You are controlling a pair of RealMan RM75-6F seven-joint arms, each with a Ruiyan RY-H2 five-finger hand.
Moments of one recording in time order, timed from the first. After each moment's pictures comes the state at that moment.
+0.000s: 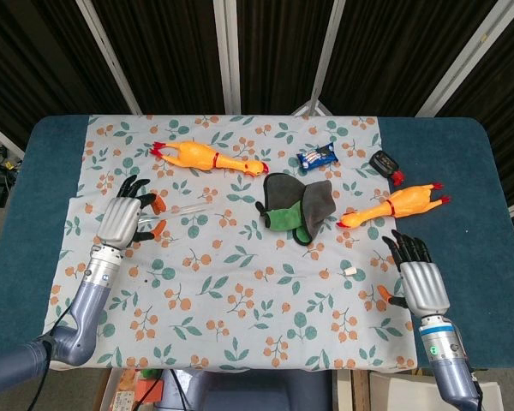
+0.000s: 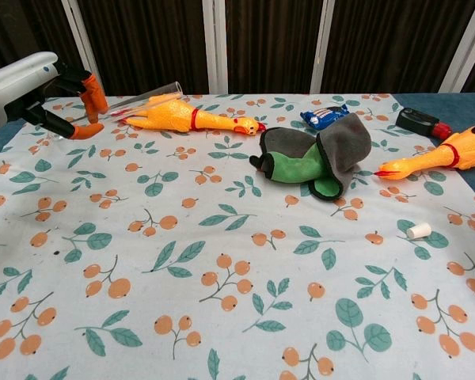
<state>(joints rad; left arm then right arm) -0.64 -1.58 -0.21 -1.32 1.26 1.20 -0.03 0.26 -1.33 0.13 -1.70 -1.32 1.26 -0.26</state>
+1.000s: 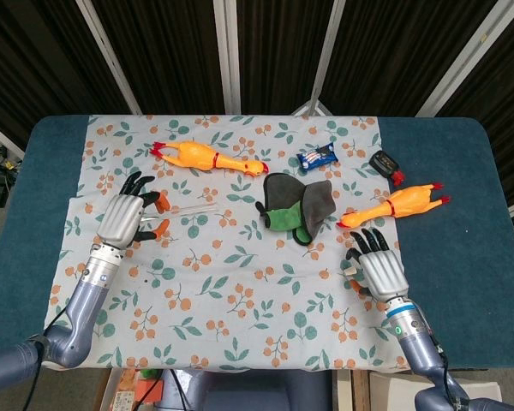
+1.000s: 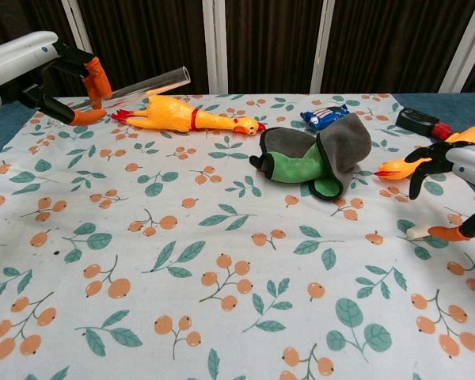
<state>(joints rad) -0.63 -1.52 -0.23 -1.41 1.30 1.19 -0.01 0.41 -1.47 0.12 -1.50 -1.31 1.12 -0.34</state>
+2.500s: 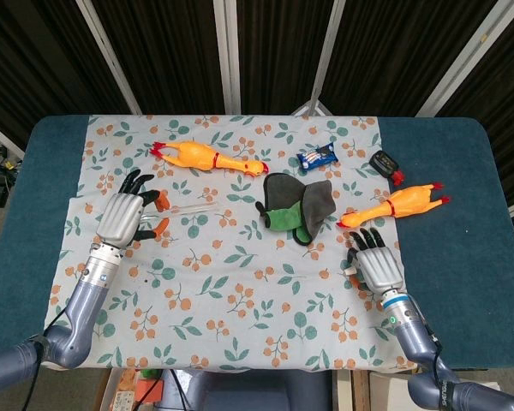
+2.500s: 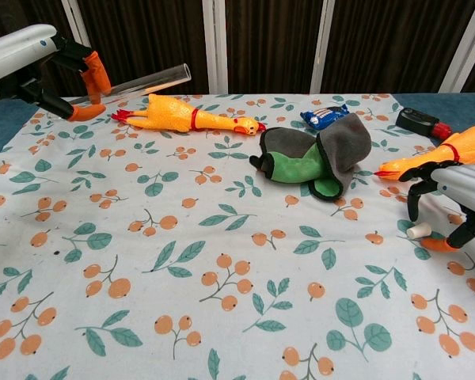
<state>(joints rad) -0.63 -1.51 -0.25 -1.44 1.29 1.19 0.03 0.46 -1.56 0.10 -1.29 -1.28 1.05 -0.28</state>
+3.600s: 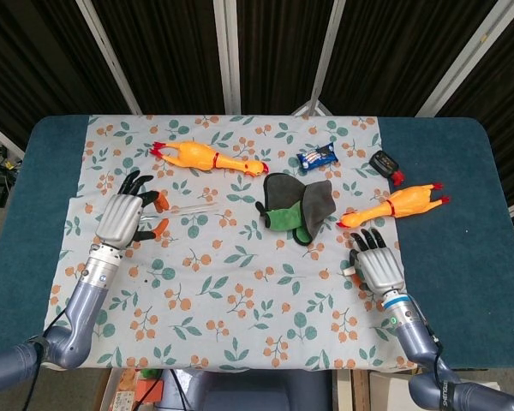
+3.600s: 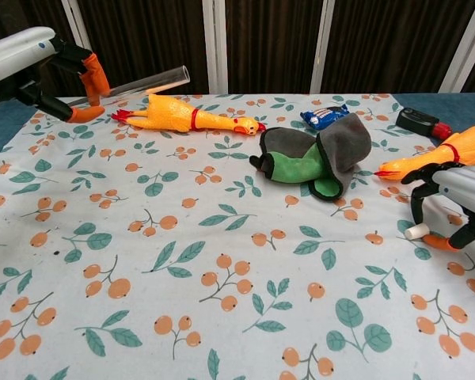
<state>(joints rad) -0.62 -1.52 -0.24 -1.43 1.30 1.19 0.02 0.47 -1.56 0.09 -1.29 -1.27 1.05 -0.29</state>
